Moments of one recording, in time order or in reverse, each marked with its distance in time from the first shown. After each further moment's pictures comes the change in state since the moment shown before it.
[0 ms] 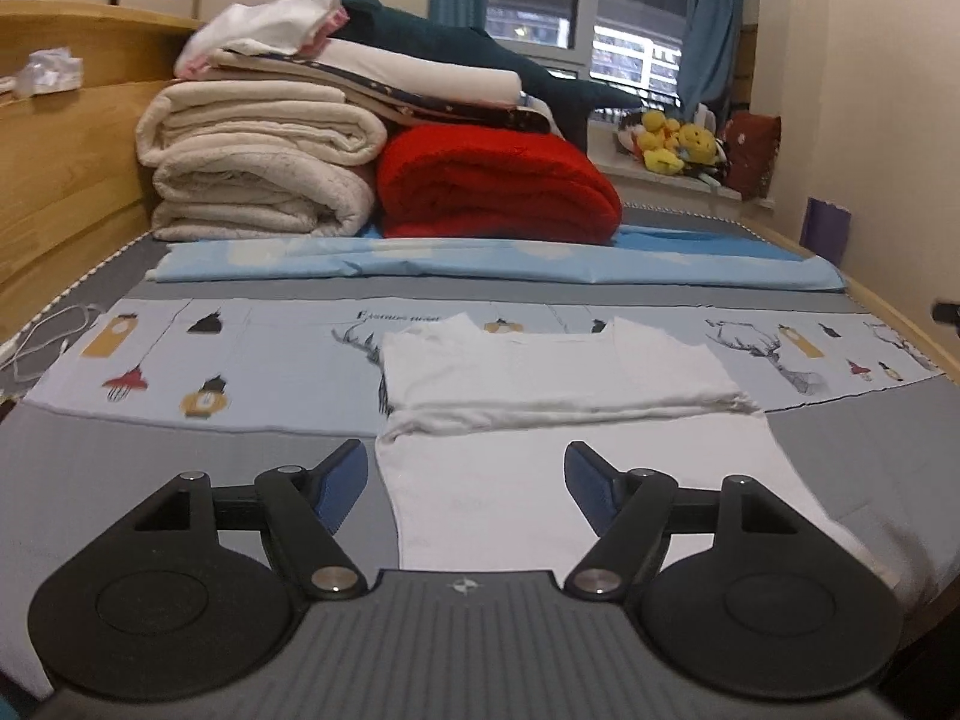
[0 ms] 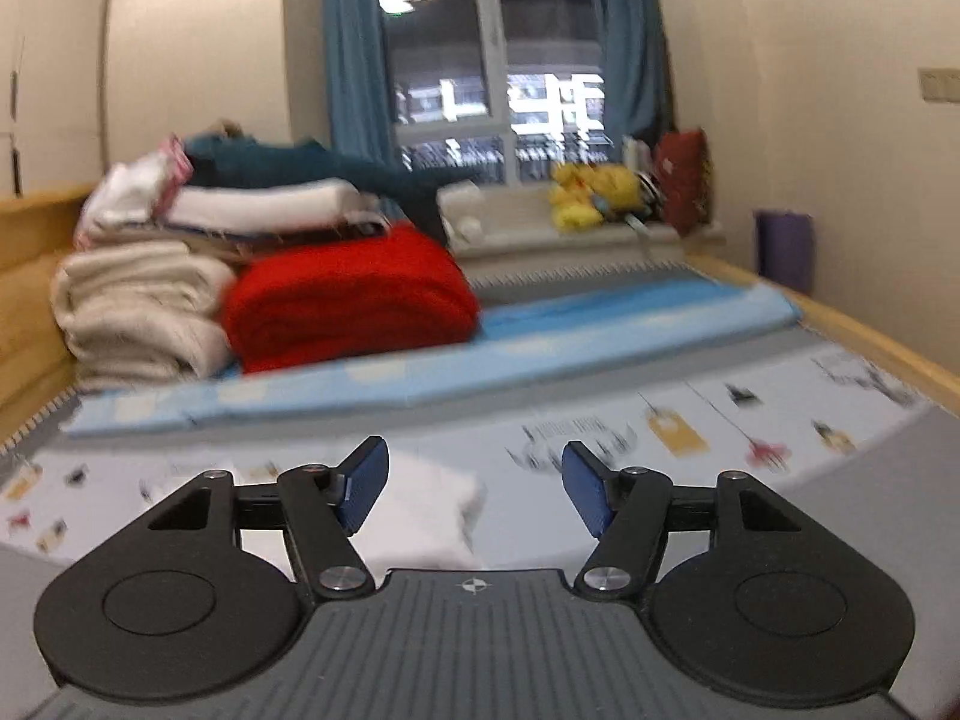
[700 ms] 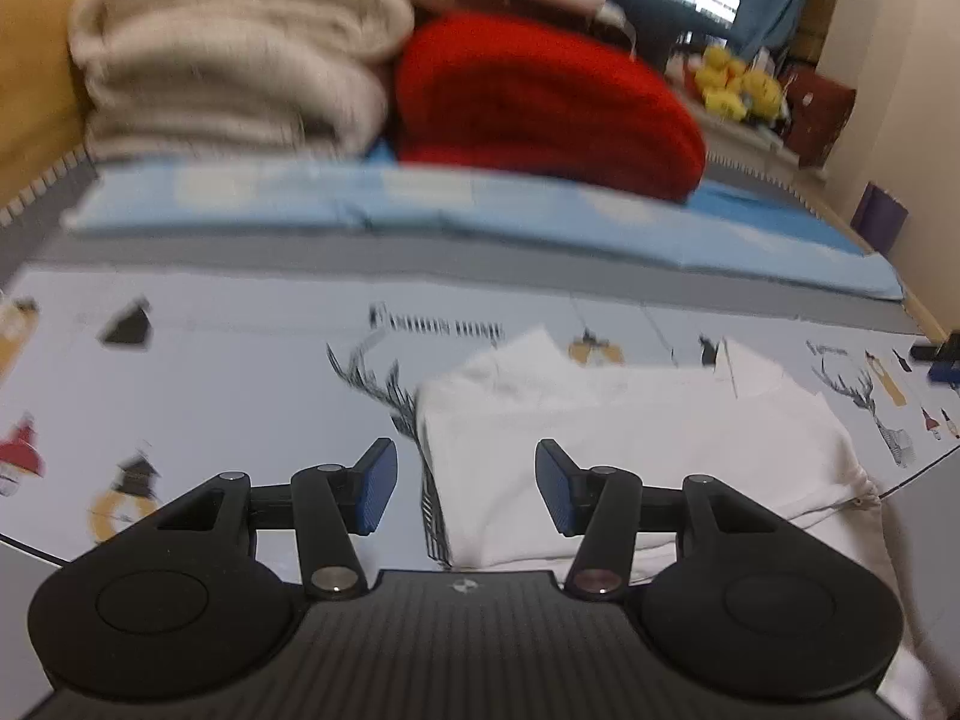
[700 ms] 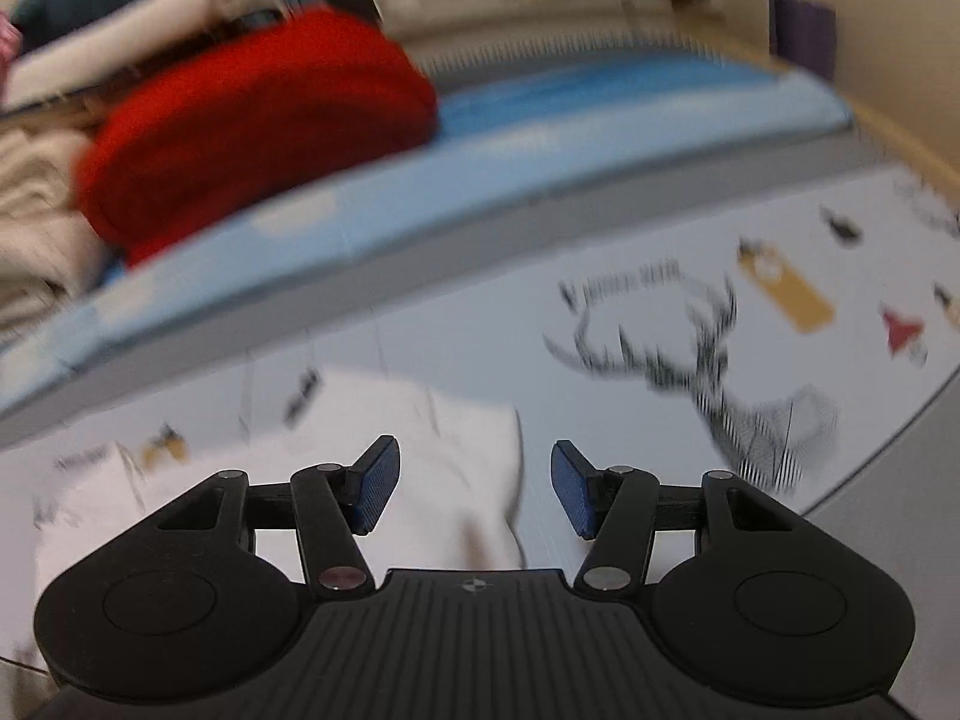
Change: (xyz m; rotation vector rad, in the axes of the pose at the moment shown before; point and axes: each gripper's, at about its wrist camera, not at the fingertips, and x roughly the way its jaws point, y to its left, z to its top) left arm 0.265 0.099 0.138 -0.058 0.196 -0.057; right arm 0.304 0.044 0.040 0.134 0.409 -0.079
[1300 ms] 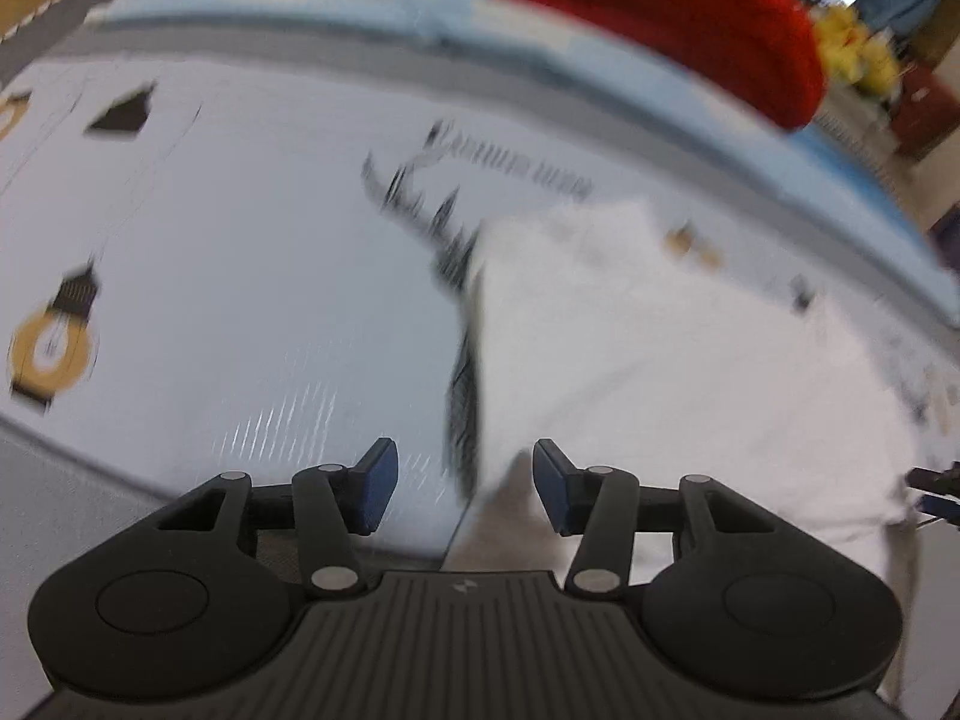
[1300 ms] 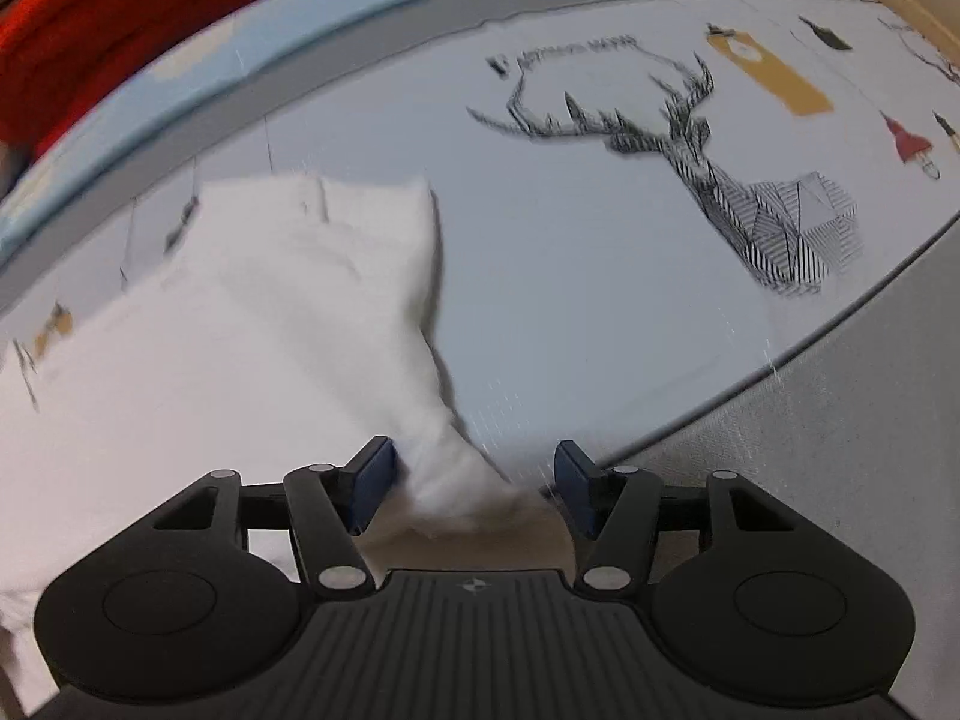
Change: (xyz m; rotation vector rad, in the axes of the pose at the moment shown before) left arm 0.098 0.031 -0.029 -0.228 0.286 0.019; right arm 0.080 -0.024 -0.059 0.093 0.304 -0.090
